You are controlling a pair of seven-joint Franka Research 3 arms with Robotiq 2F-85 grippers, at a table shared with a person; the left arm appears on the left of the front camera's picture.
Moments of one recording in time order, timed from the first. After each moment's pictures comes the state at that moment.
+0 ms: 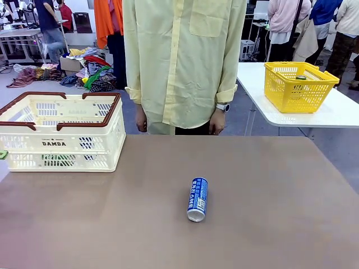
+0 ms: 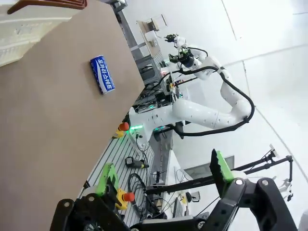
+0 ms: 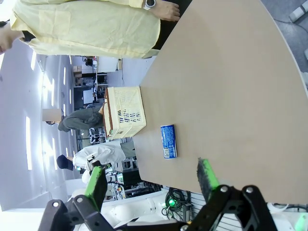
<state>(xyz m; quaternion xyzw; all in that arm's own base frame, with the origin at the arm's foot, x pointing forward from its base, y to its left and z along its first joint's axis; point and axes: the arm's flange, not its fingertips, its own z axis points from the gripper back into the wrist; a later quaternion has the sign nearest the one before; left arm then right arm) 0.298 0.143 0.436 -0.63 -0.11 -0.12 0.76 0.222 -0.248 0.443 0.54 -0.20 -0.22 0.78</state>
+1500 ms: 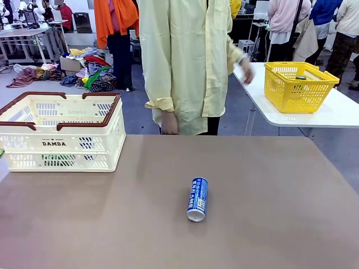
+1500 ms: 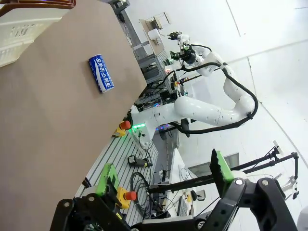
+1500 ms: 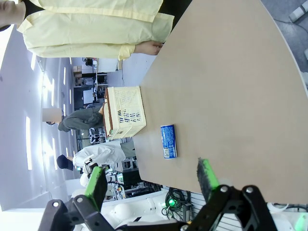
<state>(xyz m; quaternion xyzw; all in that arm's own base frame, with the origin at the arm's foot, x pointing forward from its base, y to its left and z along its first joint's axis) 0.284 0.136 0.451 -0.62 -0.12 -0.13 0.76 0.222 -0.248 0.443 0.54 -0.20 -0.22 0.78</state>
